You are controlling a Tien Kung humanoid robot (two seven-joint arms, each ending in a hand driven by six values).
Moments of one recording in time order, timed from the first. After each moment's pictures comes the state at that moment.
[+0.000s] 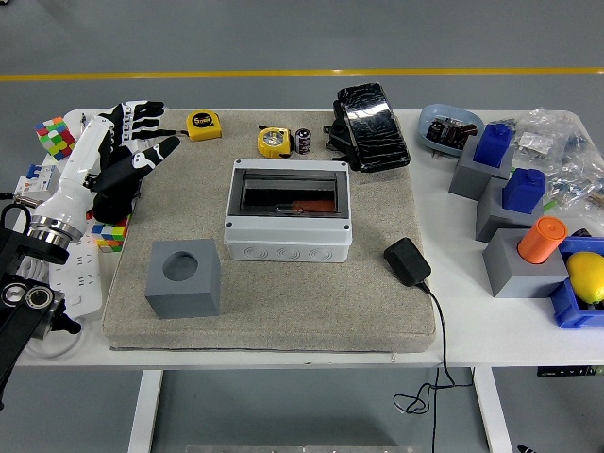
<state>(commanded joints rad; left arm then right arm) -0.18 0.29 -1.31 -1.48 1.45 0.14 -0.14 0.15 -0.12 0.79 0.18 -0.46 -0.03 -0.17</state>
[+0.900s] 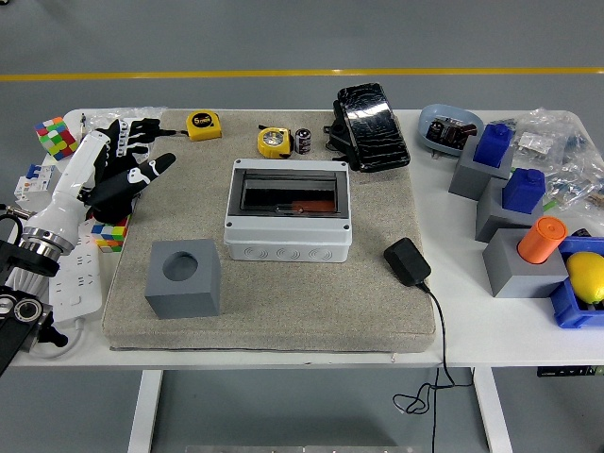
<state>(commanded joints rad) -0.13 0.33 -1.31 -1.51 1.46 0.12 -0.12 0.13 -0.11 0.78 0.18 -0.44 -0.04 -0.17</state>
